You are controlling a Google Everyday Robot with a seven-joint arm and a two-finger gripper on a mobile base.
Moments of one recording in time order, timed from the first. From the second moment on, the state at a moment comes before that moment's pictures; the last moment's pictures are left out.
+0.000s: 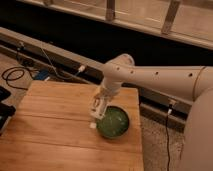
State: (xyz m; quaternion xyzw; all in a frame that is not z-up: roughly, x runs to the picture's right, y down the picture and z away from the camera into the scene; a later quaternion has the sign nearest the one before) arm 0.030 0.061 0.768 -0.24 0.15 0.77 0.58
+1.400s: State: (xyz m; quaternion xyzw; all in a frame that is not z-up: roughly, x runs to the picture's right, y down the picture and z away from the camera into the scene) arm 0.108 0.131 0.810 -0.23 0.20 0.82 0.49
